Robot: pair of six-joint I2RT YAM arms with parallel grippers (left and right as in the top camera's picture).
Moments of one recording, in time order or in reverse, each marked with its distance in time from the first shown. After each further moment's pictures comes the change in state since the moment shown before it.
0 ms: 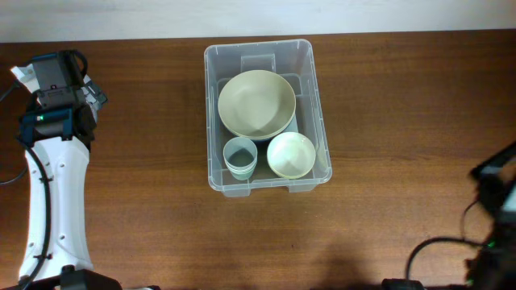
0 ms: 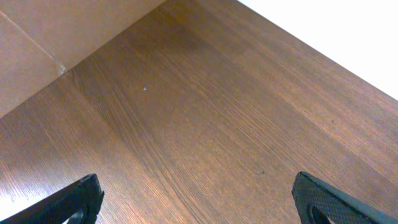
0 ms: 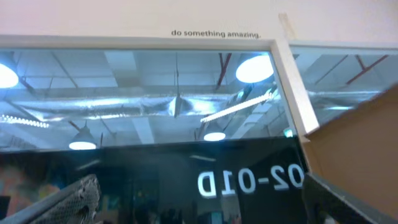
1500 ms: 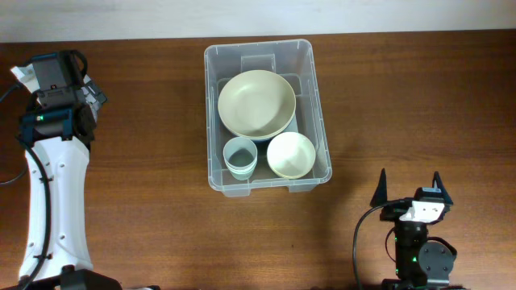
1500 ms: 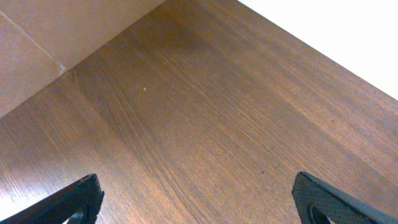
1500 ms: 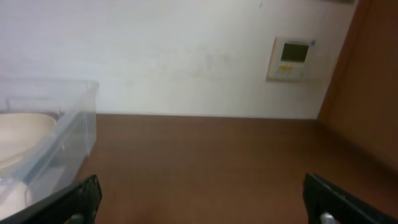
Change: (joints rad) left arm 0.000 0.000 0.000 0.000 0.000 0.000; right arm 0.000 -0.415 -0.750 -0.520 -0.046 -0.131
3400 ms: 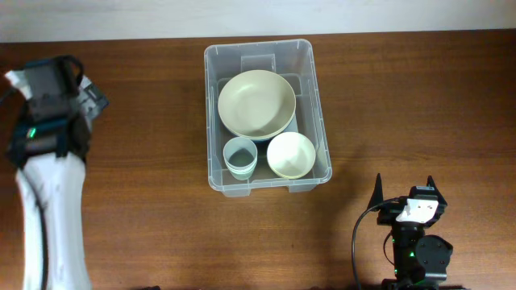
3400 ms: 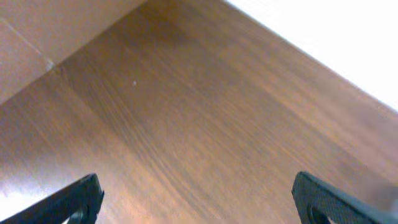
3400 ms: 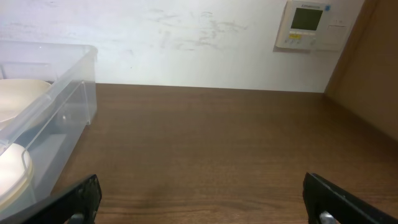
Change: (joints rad) left arm 0.000 -0.137 -0.002 -0.086 0.097 0.001; right arm 0.000 0.000 -0.001 -0.095 -0.004 0.000
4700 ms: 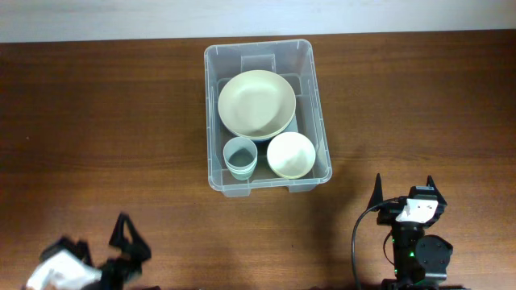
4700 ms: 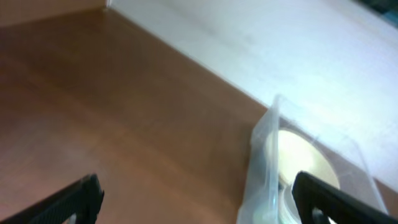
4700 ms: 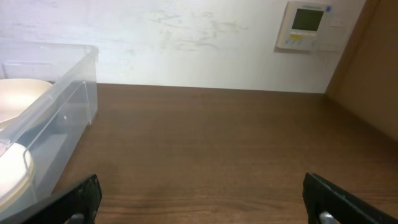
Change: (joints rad) left arm -0.012 -1.264 -0.673 -0.124 0.323 -0.090; right arm 0.000 -0.001 0.000 0.000 -0.003 0.000
